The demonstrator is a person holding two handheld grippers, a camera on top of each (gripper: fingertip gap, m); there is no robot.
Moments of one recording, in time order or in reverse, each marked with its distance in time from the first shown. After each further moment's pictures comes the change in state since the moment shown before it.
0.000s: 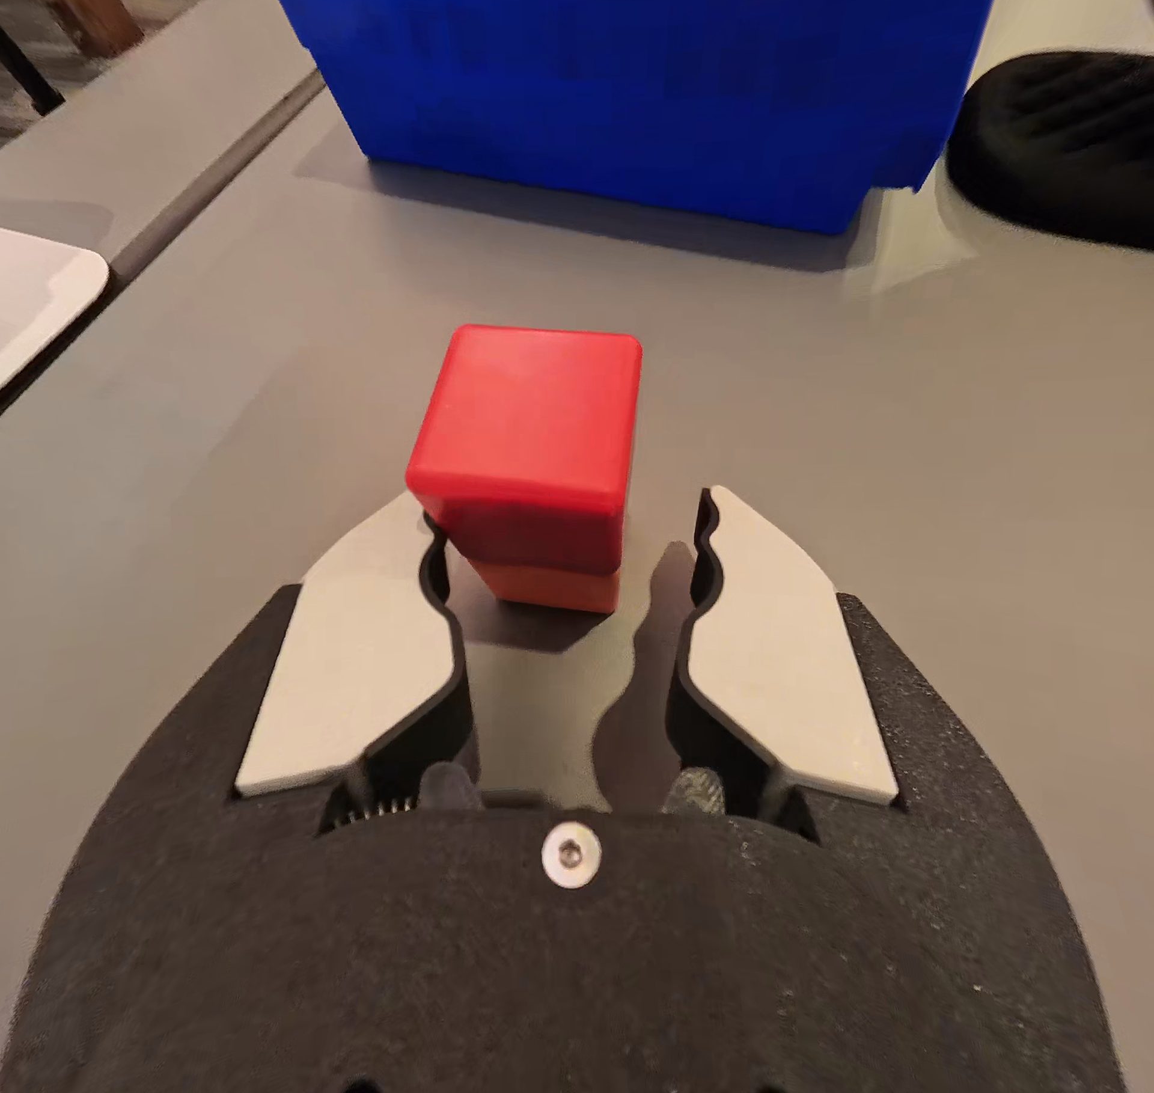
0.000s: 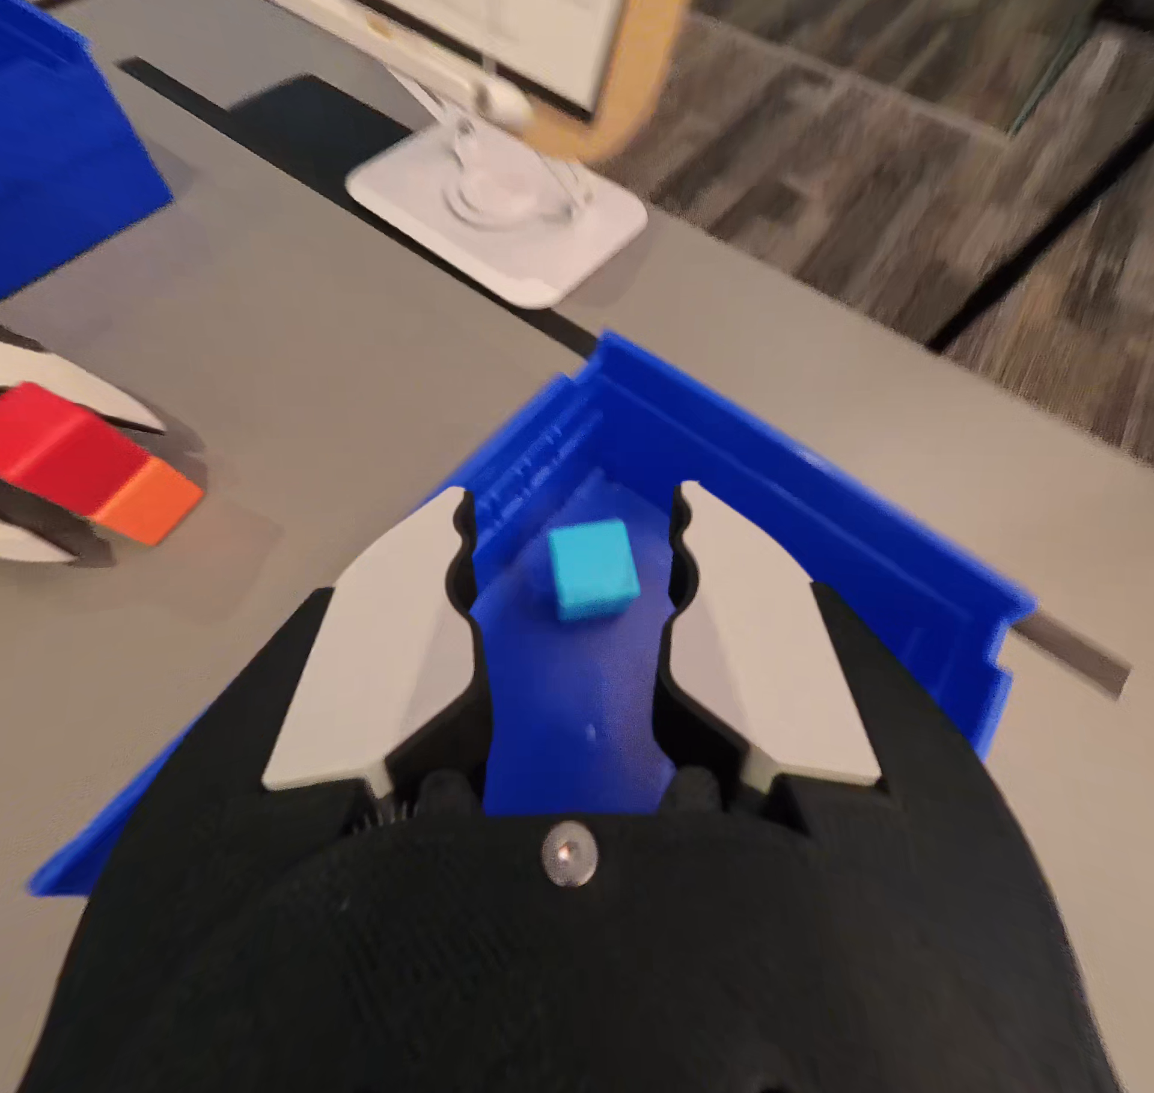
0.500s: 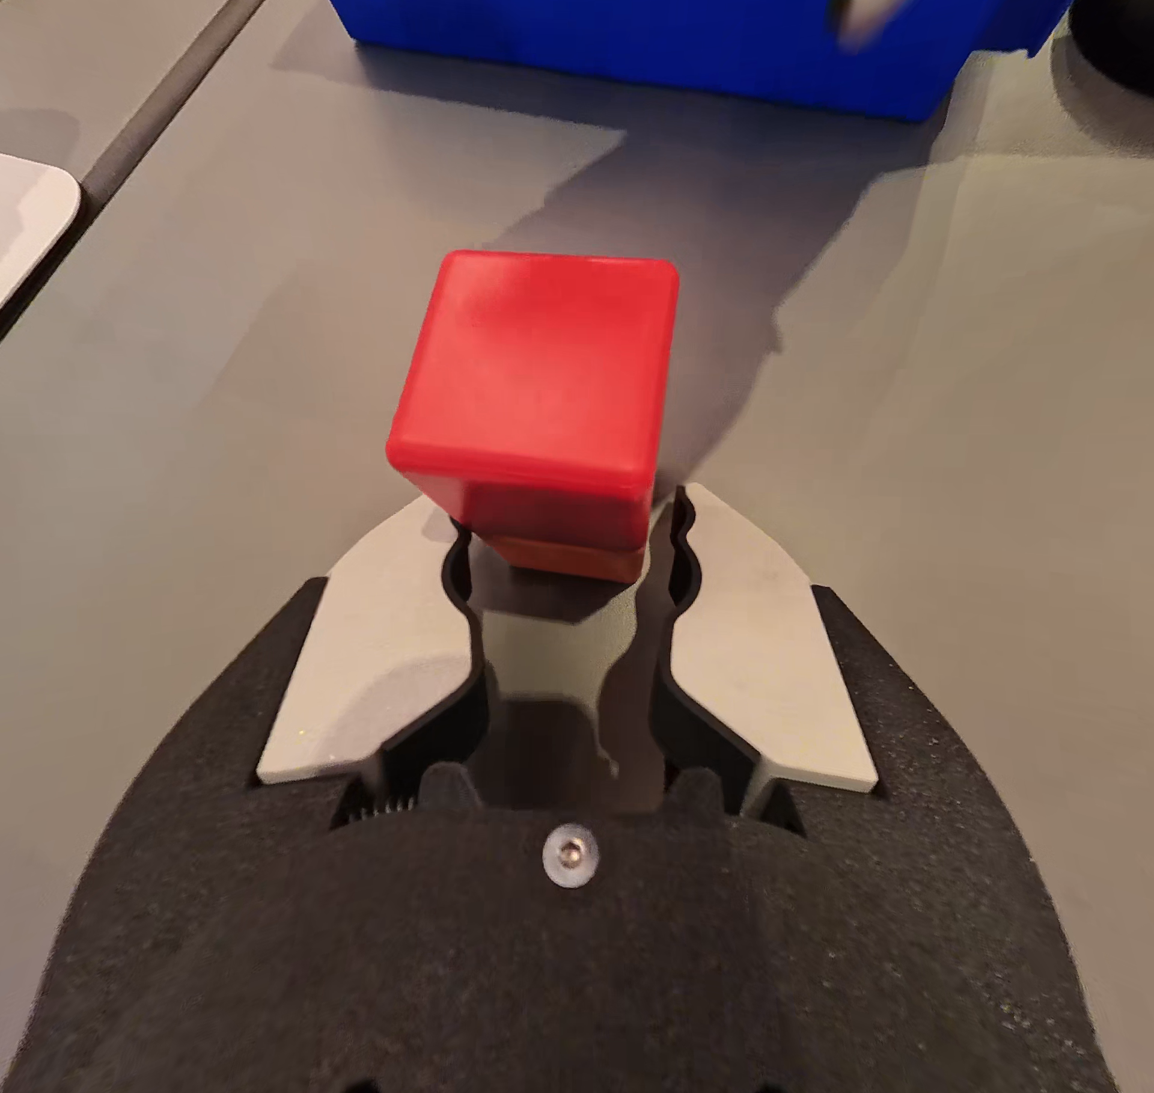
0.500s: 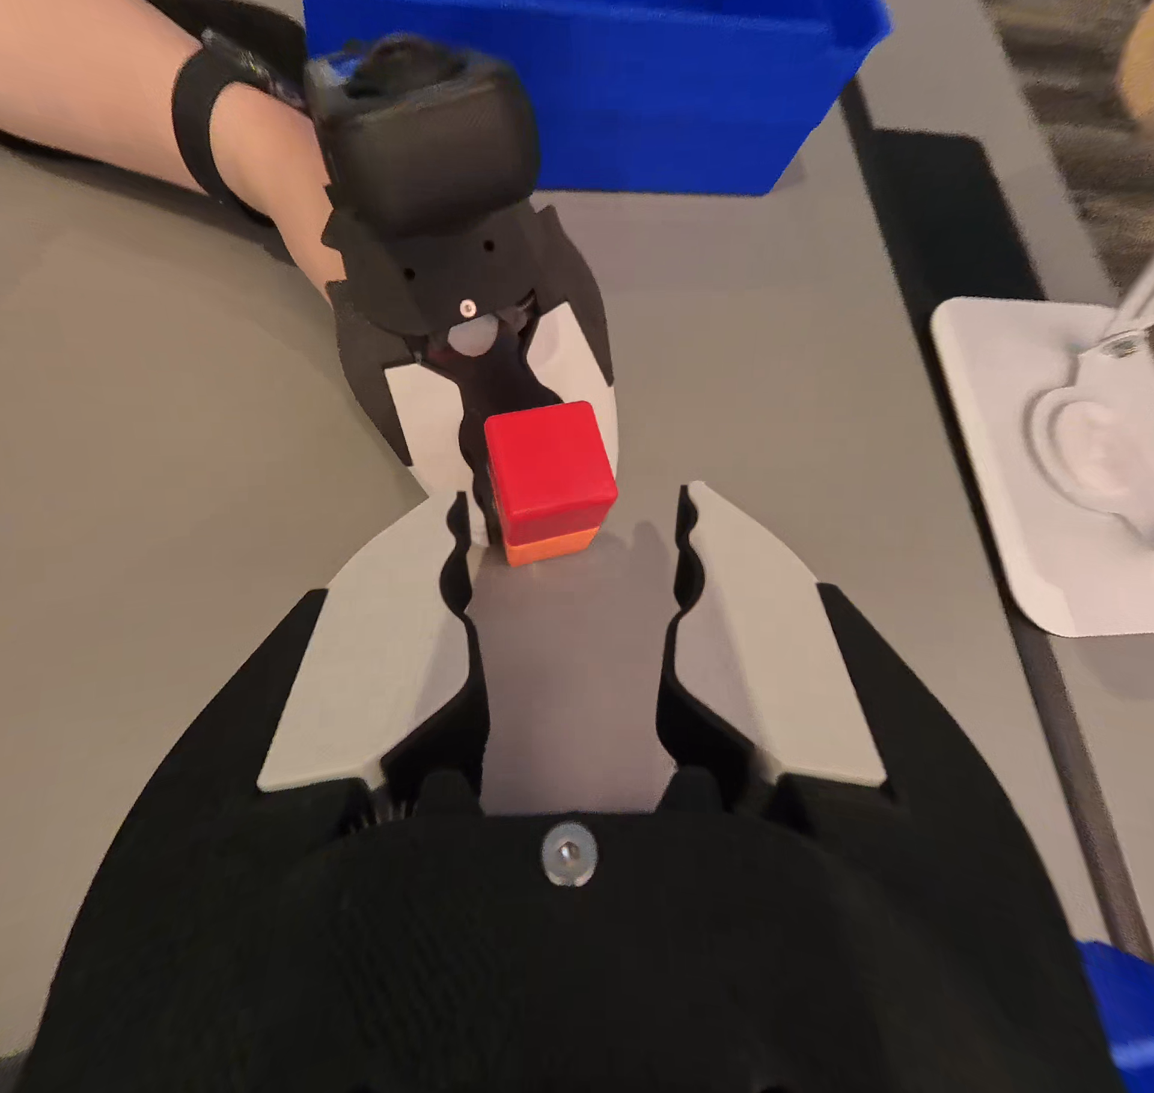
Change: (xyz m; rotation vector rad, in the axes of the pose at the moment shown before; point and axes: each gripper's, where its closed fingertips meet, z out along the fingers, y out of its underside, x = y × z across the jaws) left arm -0.006 0.020 0.007 -0.135 -0.039 0.023; right arm -0.235 -0.005 0.052 -0.031 -0.626 -0.568
